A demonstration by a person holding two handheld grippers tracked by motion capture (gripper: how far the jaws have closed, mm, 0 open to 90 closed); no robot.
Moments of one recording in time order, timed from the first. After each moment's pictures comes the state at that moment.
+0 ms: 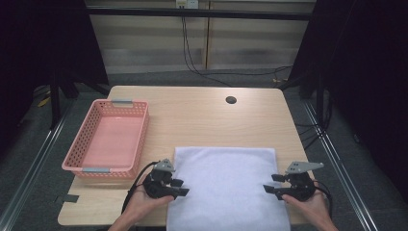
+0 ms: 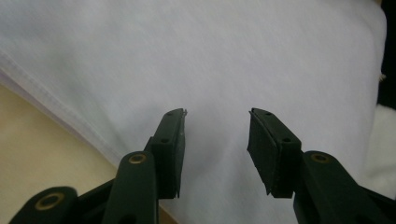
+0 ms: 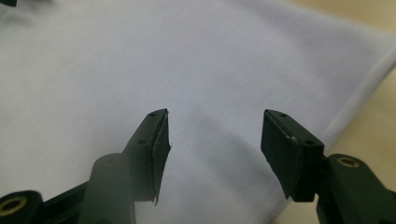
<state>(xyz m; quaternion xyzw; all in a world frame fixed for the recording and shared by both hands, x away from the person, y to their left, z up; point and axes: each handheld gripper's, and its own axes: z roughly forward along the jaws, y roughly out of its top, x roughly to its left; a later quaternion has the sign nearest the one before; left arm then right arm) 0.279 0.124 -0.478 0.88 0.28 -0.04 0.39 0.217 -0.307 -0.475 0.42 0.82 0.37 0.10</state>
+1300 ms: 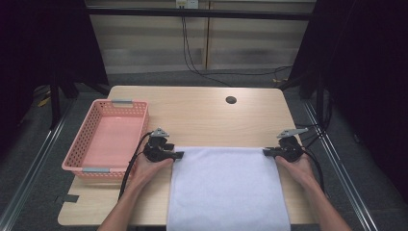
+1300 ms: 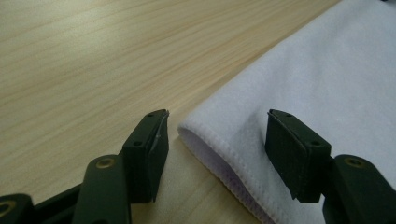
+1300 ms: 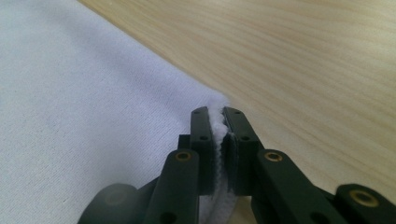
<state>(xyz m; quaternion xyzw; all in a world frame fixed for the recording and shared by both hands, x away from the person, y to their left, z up) 0.382 0.137 -0.505 0.84 0.36 0.04 0.41 0.339 -0.328 -0.499 0.46 0.81 0.34 0.12</state>
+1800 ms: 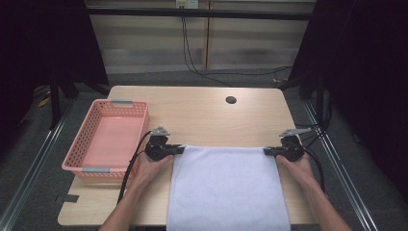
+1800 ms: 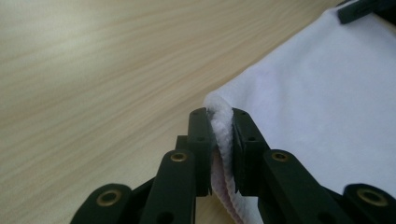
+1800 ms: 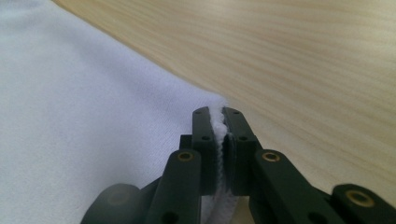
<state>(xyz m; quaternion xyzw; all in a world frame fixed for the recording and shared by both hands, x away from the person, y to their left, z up) 0.379 0.134 -0.493 0.82 0.34 0.02 0.46 0.338 -0.332 -0.497 0.48 0.79 0.36 0.10</state>
